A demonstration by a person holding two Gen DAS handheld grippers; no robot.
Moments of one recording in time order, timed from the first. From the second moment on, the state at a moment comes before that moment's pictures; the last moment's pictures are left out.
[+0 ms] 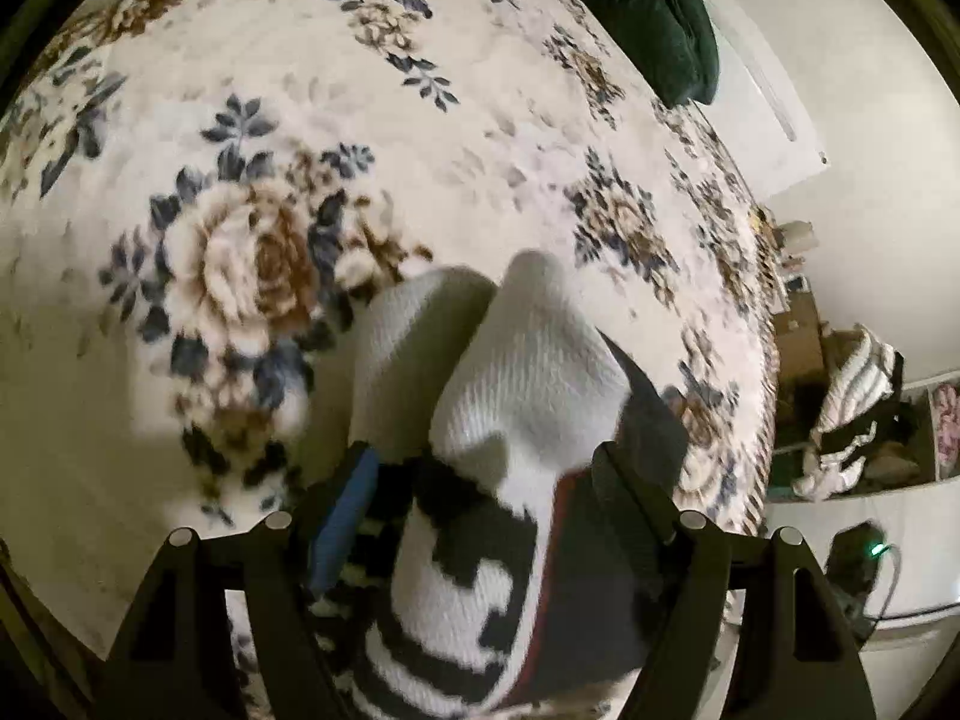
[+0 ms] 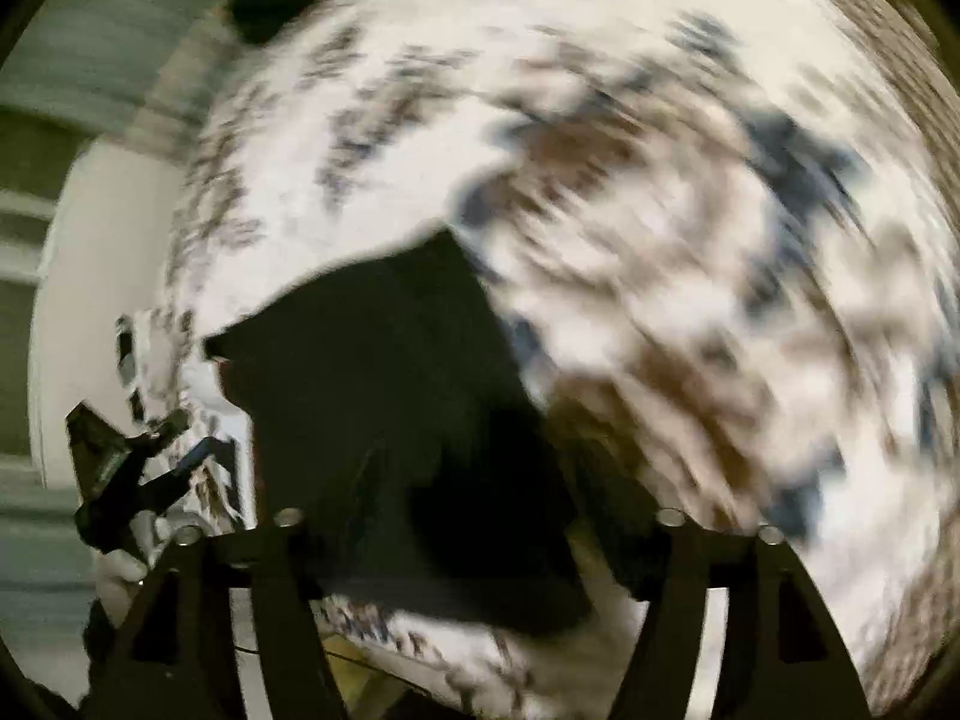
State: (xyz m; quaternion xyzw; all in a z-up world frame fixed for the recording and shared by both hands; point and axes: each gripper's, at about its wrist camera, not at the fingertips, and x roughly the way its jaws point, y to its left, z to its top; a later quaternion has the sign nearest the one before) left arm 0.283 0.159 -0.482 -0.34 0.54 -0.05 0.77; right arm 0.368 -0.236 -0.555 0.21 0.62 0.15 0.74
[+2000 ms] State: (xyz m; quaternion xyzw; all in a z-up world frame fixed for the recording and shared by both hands) left arm 0.298 0.174 -0.520 -0.38 0.52 -0.04 0.76; right arm 0.466 -0.176 -0.592 0.16 0.63 0.23 0.72
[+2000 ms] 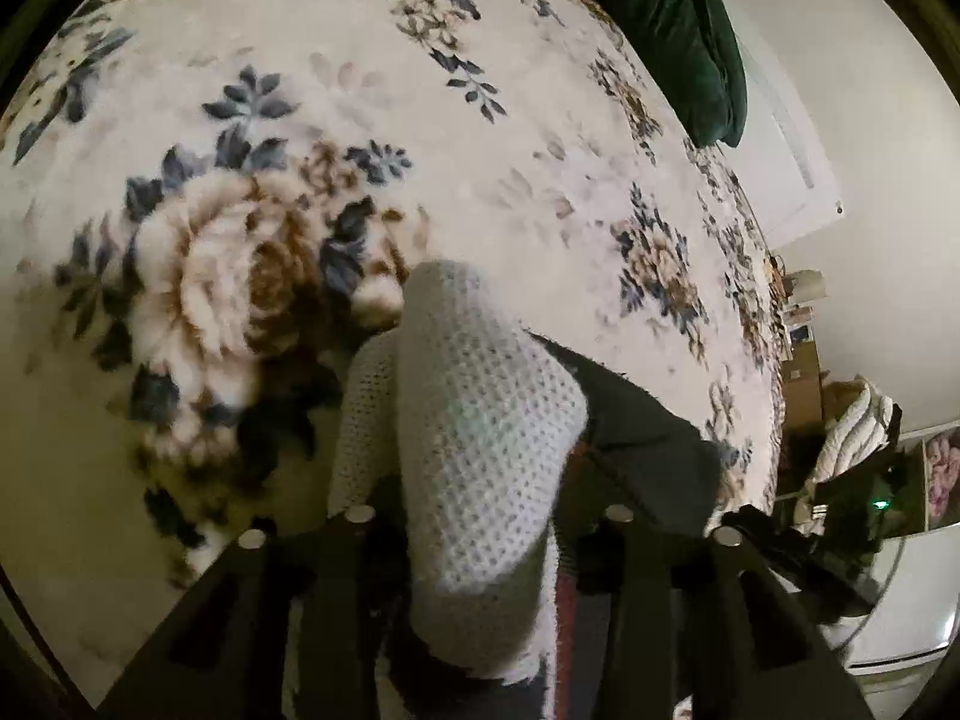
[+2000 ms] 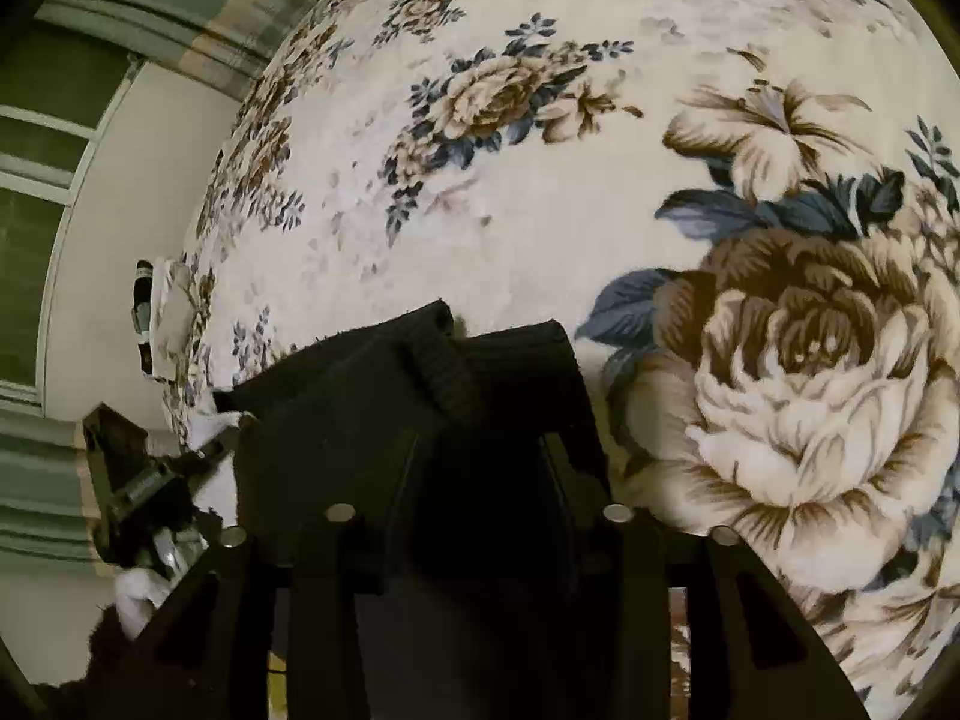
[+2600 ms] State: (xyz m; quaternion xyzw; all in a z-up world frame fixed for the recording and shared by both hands) left arm 0.261 0.179 -0.591 -0.45 0.55 -0.12 0.69; right arm 0.446 -0.160 -0.694 0.24 0.71 0.34 0.57
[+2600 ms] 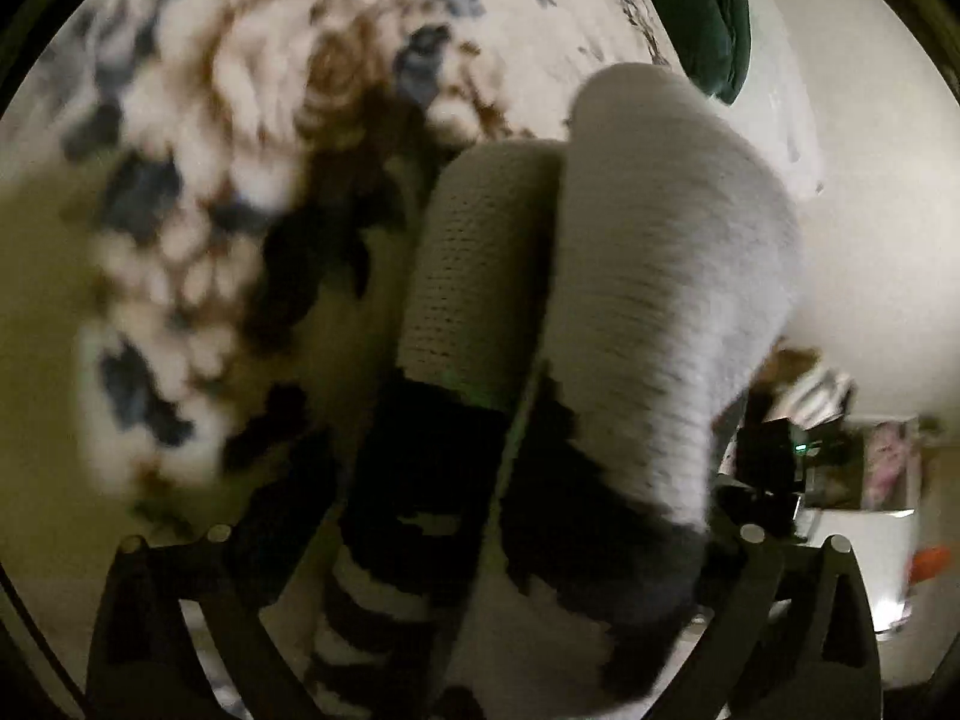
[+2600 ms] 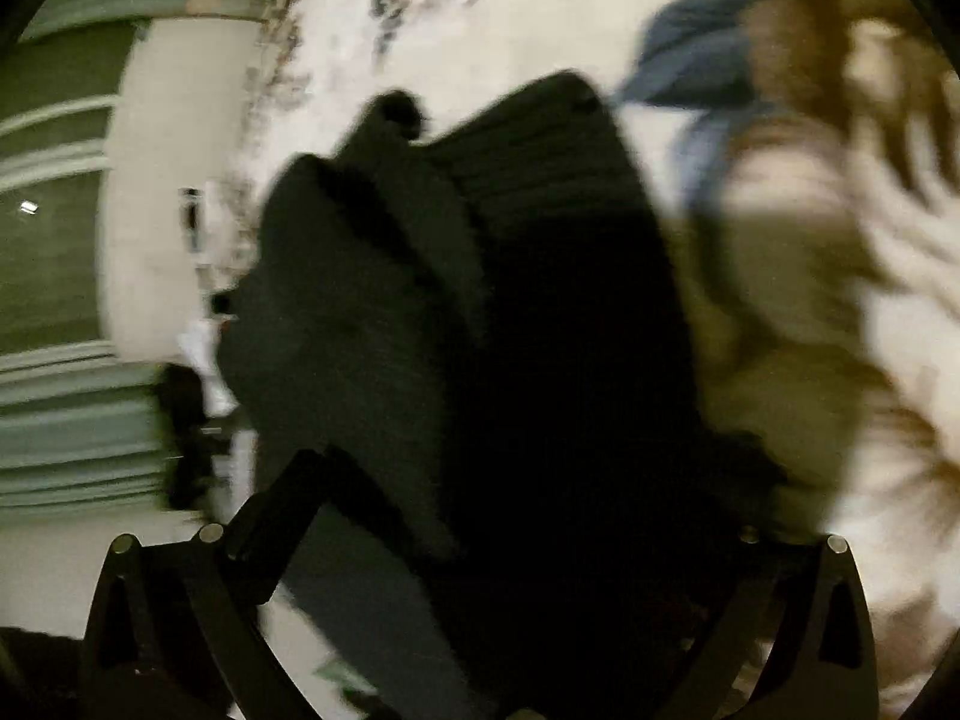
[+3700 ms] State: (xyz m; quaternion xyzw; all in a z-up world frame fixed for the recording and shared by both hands) left arm 0.400 0.097 -0.470 -0.32 0.53 -0.30 0.73; right arm 0.444 -0.240 -0.589 0.34 0.59 0.24 0.69
